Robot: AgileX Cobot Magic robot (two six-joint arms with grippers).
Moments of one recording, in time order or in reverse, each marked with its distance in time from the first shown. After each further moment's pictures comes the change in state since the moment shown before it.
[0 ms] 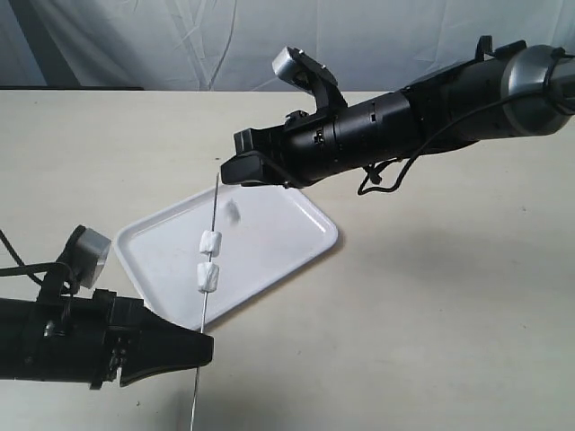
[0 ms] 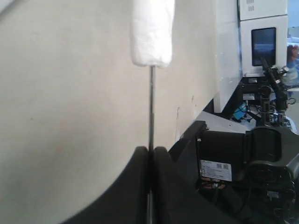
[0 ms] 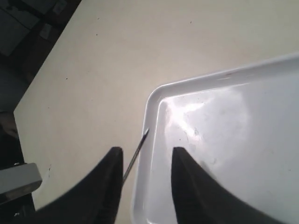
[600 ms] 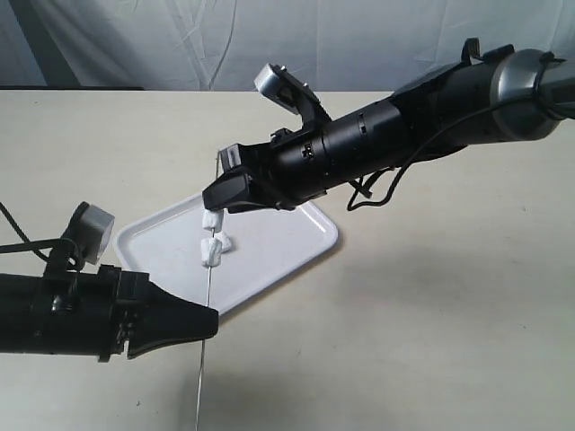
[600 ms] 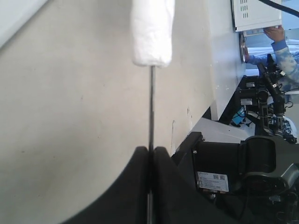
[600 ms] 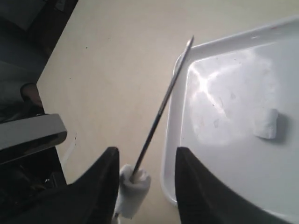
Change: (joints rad) left arm 0.000 0.001 -0.062 0.001 -0.003 -0.013; right arm 0.036 0.000 0.000 -0.084 0.084 0.124
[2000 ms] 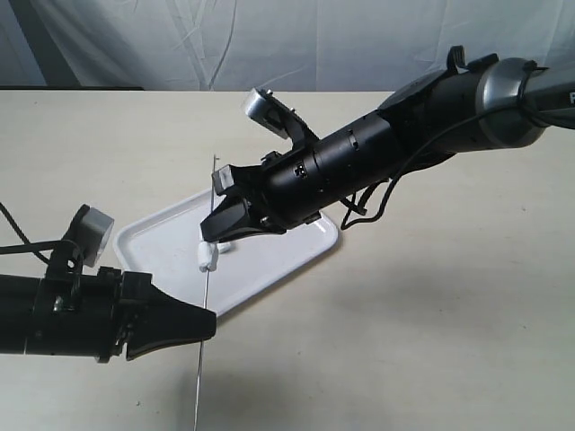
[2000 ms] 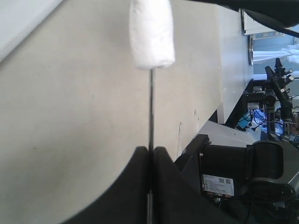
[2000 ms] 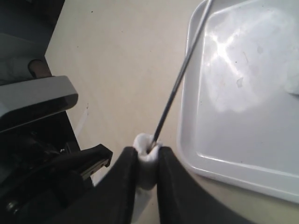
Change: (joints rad) left arm 0.000 0.000 0.000 0.002 -0.032 -0.022; right arm 0.027 0.019 0.000 -0.084 0.073 0.102
